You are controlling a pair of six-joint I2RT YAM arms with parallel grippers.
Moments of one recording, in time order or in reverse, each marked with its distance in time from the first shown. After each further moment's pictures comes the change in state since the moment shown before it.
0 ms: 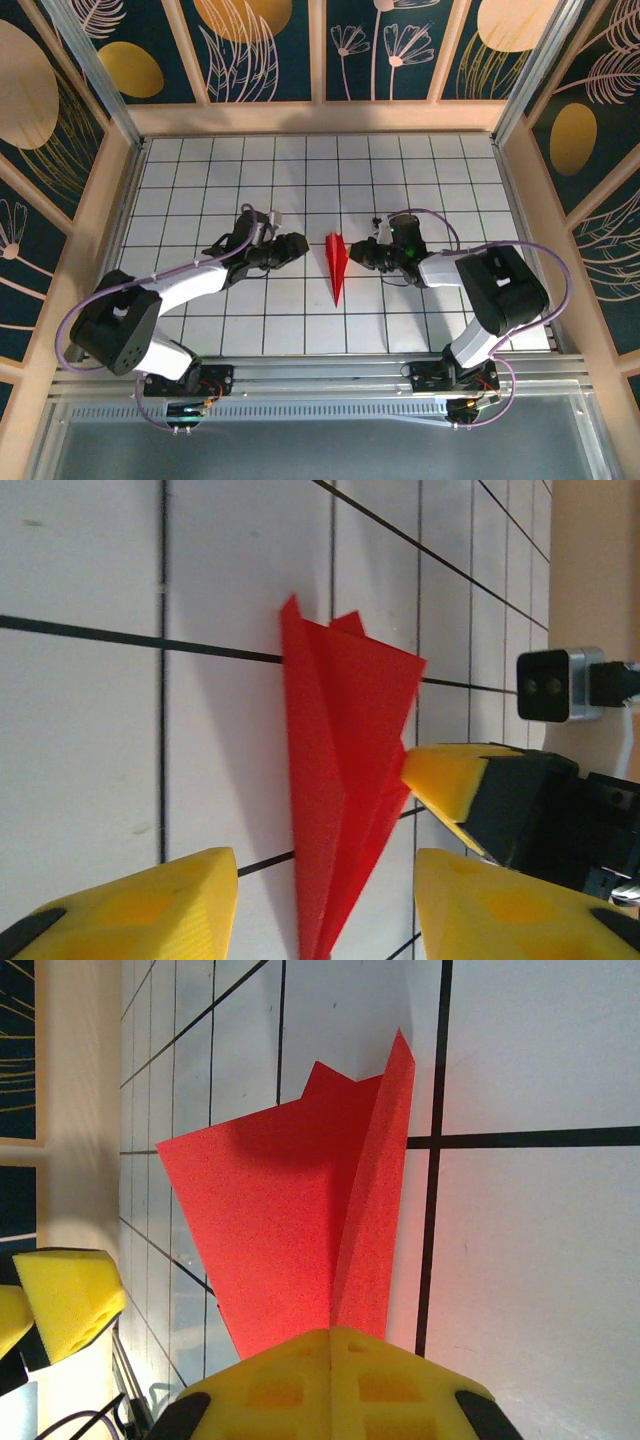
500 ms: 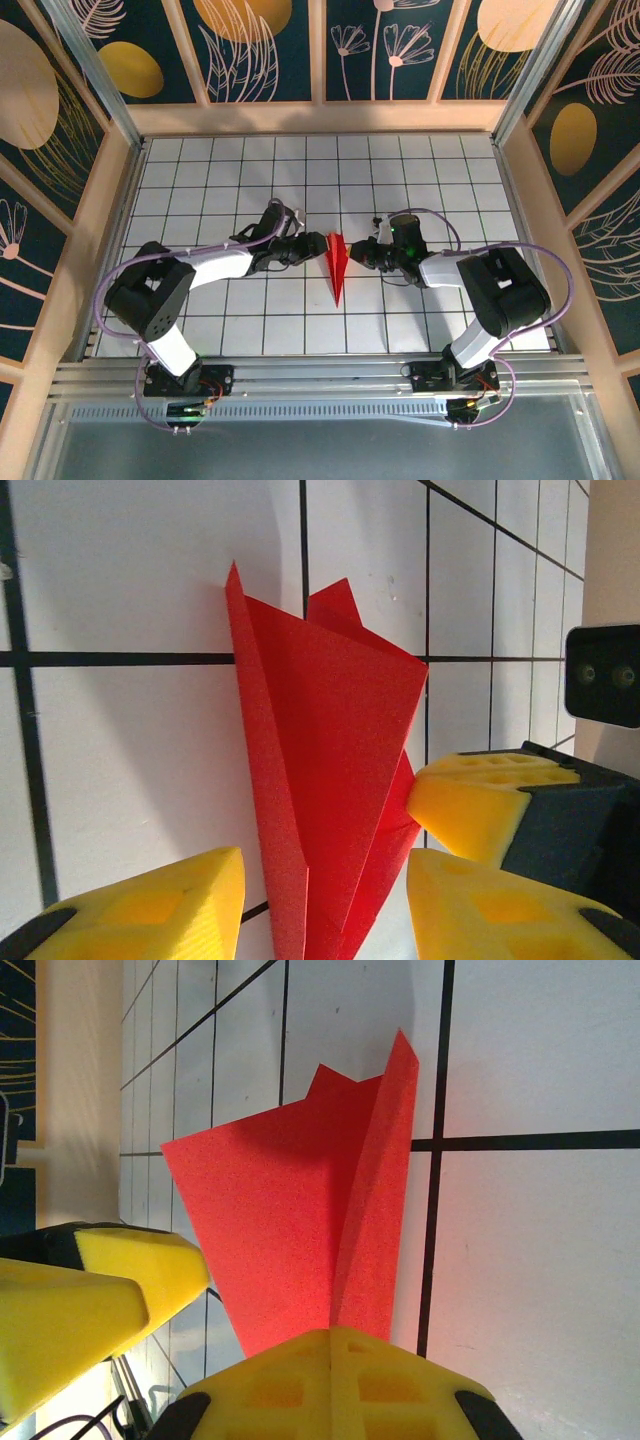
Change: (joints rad) left arm -0.061 0.224 0.161 -0.006 0.021 0.028; right arm 0.000 -0.015 0.000 -0.011 0.006 0.000
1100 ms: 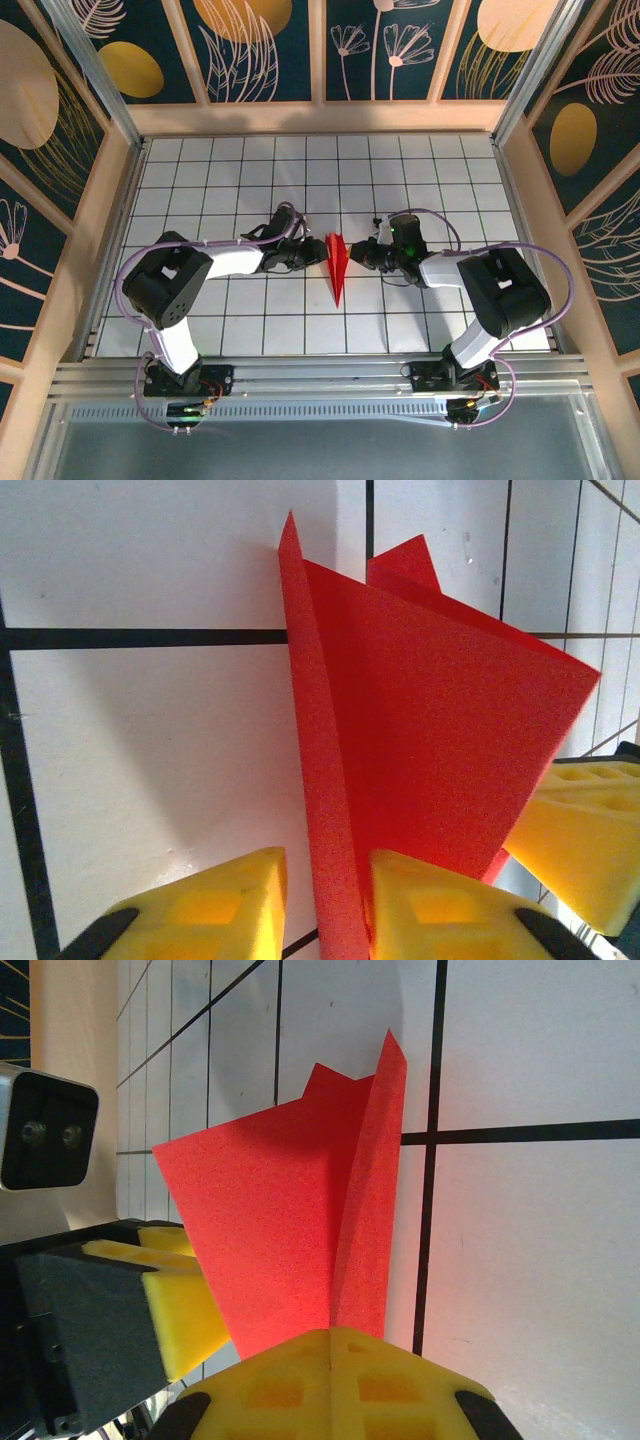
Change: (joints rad) left arm -0.016 0.111 0.043 -0.025 0.001 0.027; right arm 0.000 -0.001 0.001 -0.014 0.000 0.000
